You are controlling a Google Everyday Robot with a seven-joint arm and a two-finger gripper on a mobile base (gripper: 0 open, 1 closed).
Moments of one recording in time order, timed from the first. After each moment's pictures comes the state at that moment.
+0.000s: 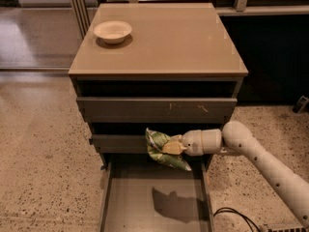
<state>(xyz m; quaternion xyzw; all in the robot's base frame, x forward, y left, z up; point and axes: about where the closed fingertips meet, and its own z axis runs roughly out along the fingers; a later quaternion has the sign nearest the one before) 0.578 -0.047 0.578 -0.34 0.74 0.48 0.34</state>
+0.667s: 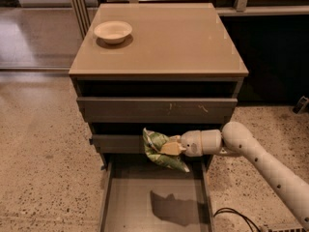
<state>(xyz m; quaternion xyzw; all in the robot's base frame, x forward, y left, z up) 0.566 -0.037 0.591 -0.34 0.73 0.50 0.33</state>
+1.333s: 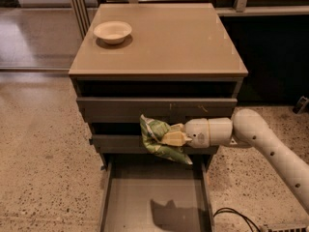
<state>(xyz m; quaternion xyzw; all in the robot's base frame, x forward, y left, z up) 0.541 -0.034 0.688 -0.36 0.69 0.52 0.36</state>
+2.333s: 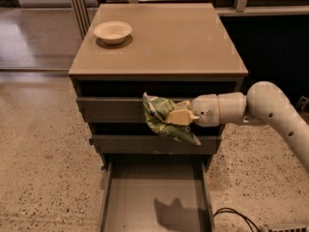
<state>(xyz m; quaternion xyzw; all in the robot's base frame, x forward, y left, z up) 0.548 -0.047 0.779 -0.38 0.69 0.48 0.38</state>
